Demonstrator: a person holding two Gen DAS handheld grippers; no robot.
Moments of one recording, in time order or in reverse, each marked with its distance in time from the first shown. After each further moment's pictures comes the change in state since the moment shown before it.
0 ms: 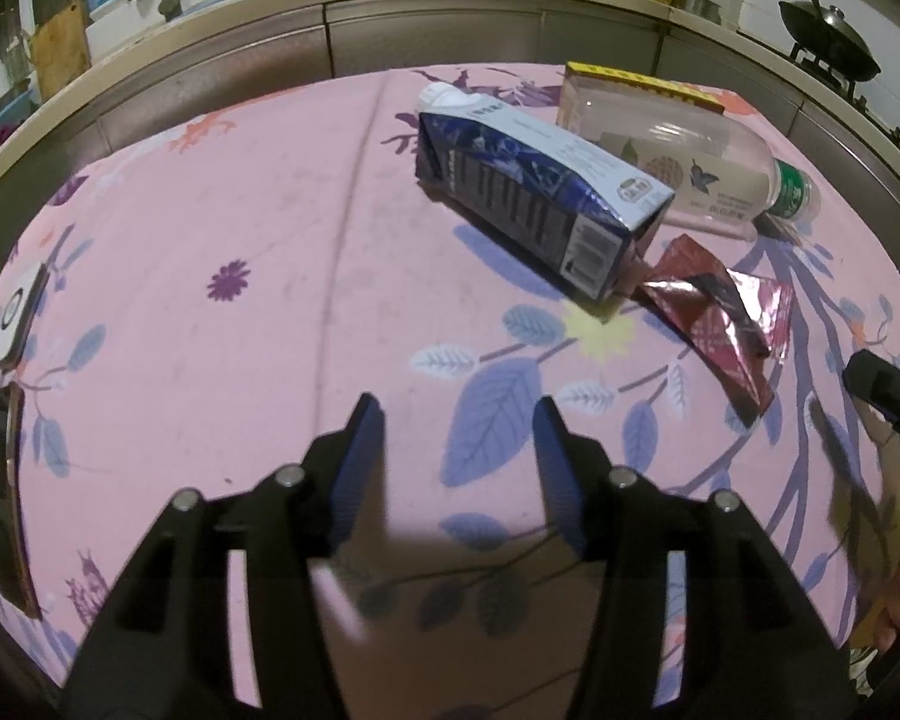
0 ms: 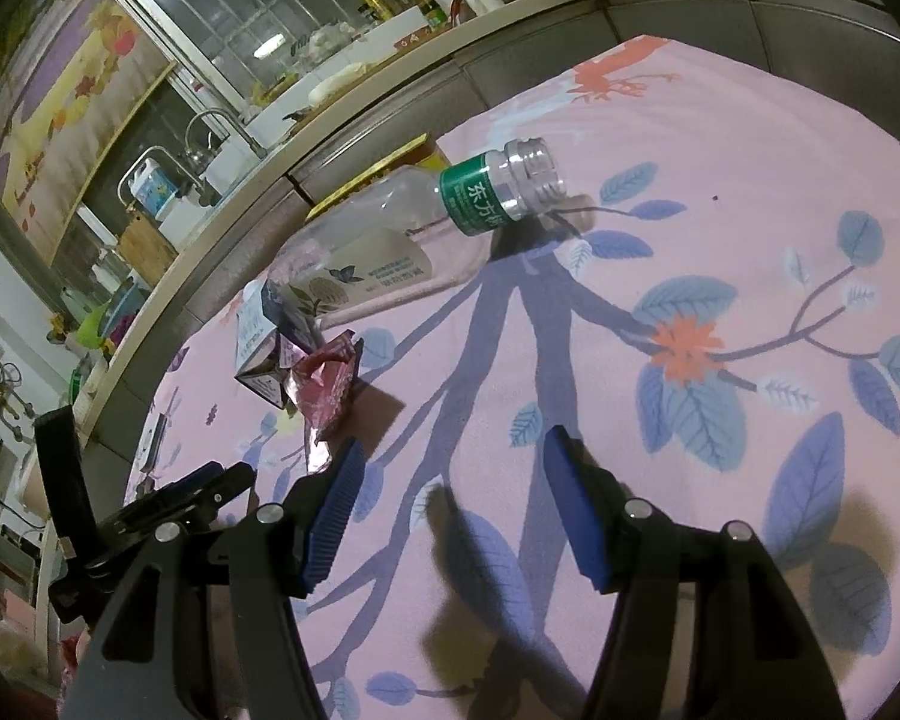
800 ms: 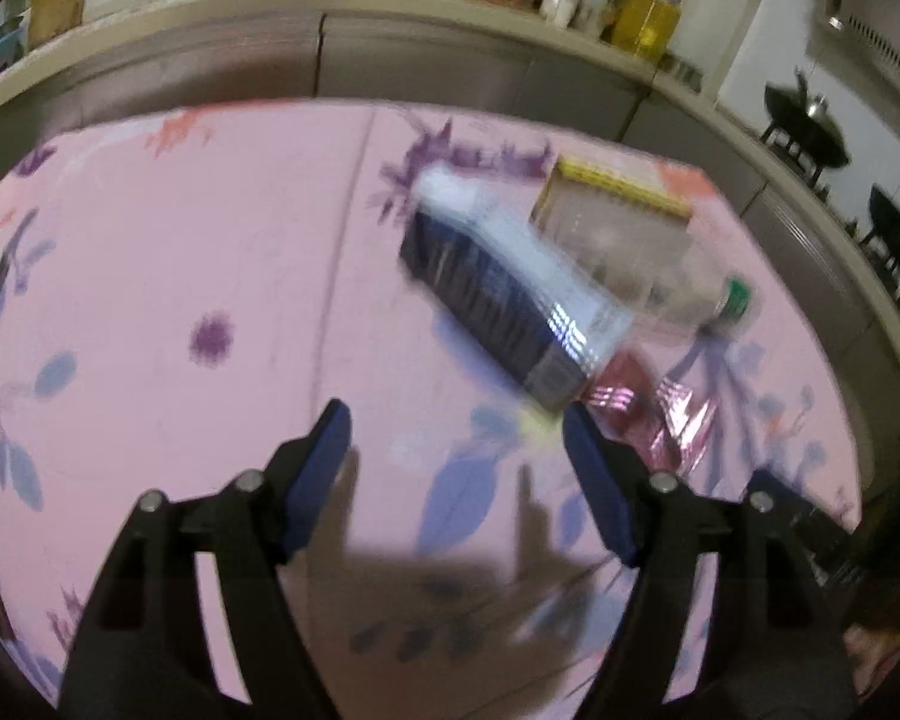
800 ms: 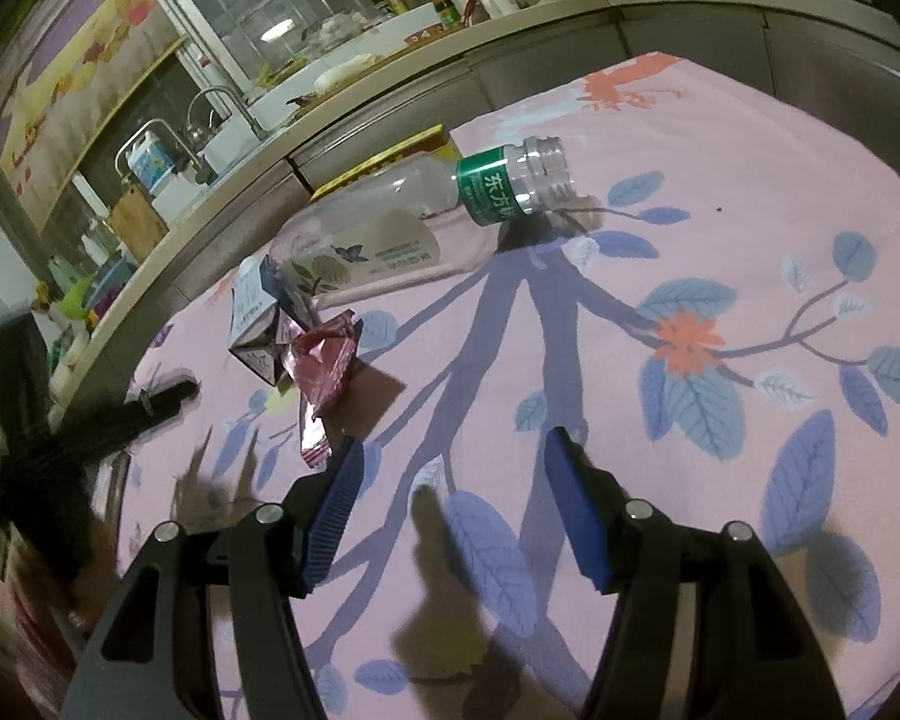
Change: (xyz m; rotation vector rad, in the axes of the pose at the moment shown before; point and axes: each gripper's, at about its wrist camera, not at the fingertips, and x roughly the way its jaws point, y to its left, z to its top) left arm -0.017 0.029 0.050 -0.143 -0.046 -0.216; right arm 0.001 0.017 -0.009 -0.084 0.000 -0.074
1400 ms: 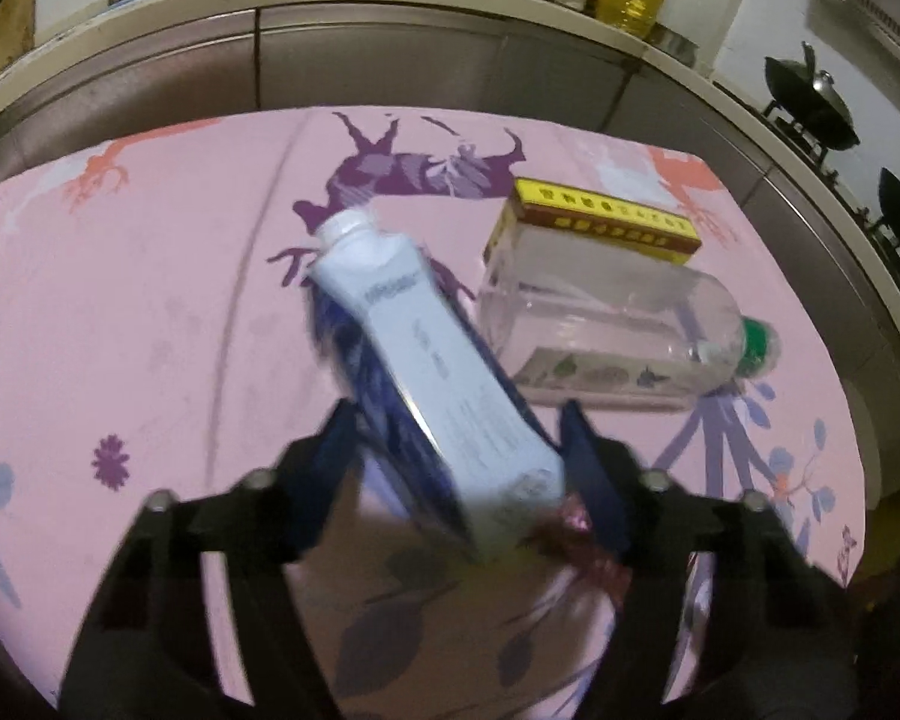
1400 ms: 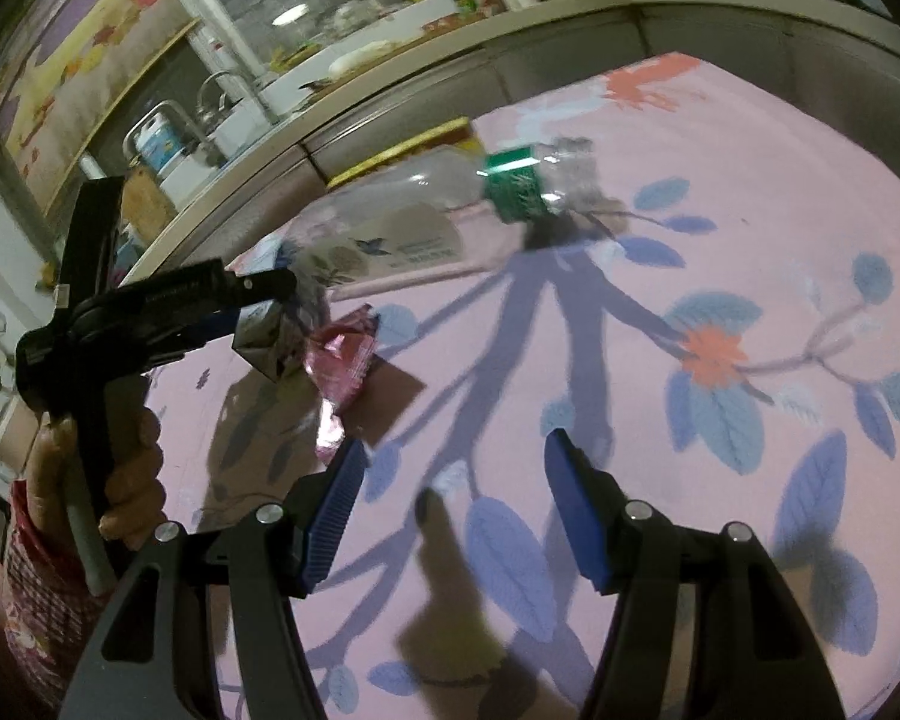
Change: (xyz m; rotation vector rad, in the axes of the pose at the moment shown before) left arm 0.052 -0.029 0.034 0.065 0.065 0.015; right arm 0.009 0.015 0.009 -0.046 0.026 0.021
